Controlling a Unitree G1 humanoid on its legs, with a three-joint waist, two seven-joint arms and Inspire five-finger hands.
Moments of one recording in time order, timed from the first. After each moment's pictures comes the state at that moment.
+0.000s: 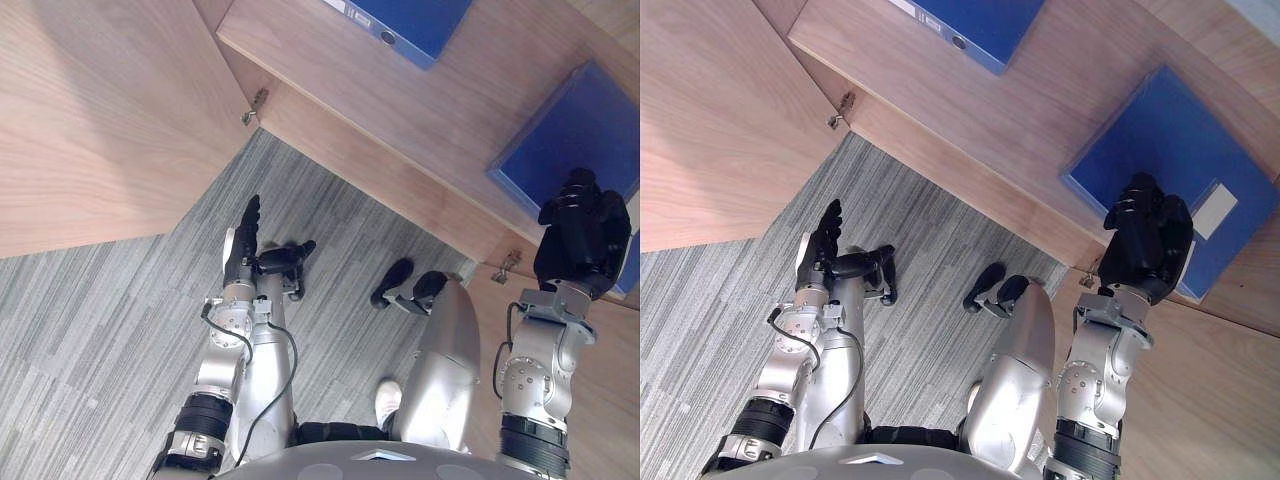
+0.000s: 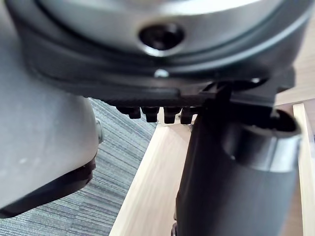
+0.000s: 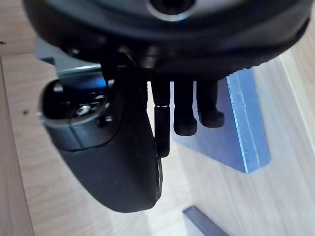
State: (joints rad) left arm -0.07 0.10 -0.08 0.26 -0.03 -0.17 0.18; right arm 0.02 -0.02 -0.39 -0.20 0.69 -0.26 -0.09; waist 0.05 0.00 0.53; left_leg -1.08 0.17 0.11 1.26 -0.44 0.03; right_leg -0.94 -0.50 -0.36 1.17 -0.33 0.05
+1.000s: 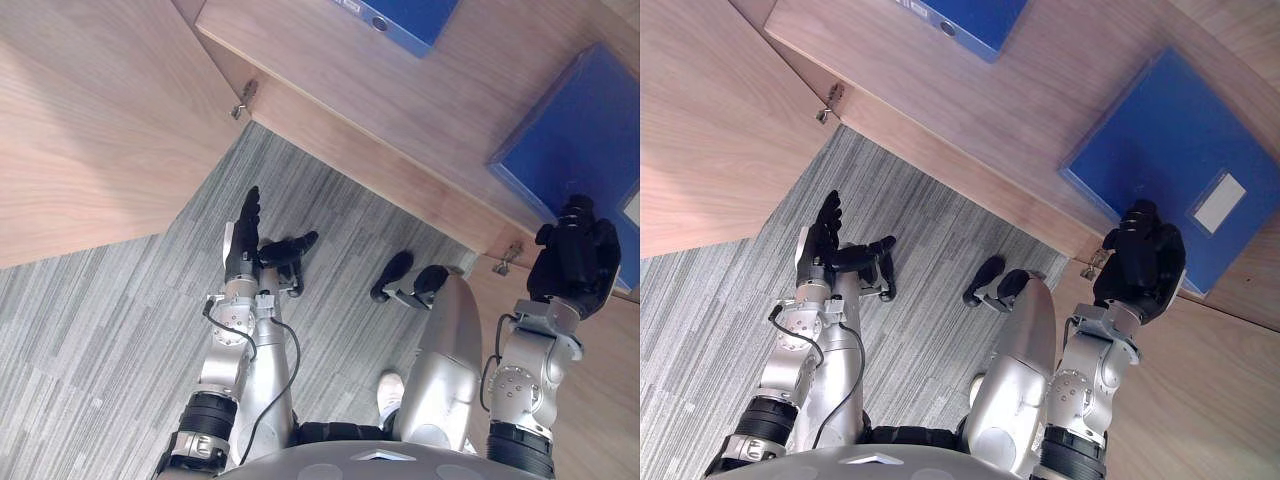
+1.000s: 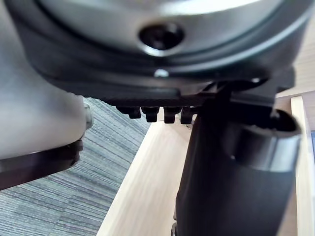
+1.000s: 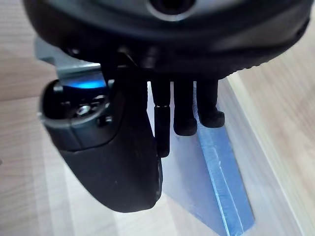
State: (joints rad) left arm -0.07 0.08 -0.08 0.19 -0.04 -0.17 0.20; right arm 0.06 0.06 -0.40 -0.17 0.72 -0.28 -0.14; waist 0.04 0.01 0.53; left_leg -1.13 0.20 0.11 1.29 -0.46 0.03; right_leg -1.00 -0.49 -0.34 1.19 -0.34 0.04
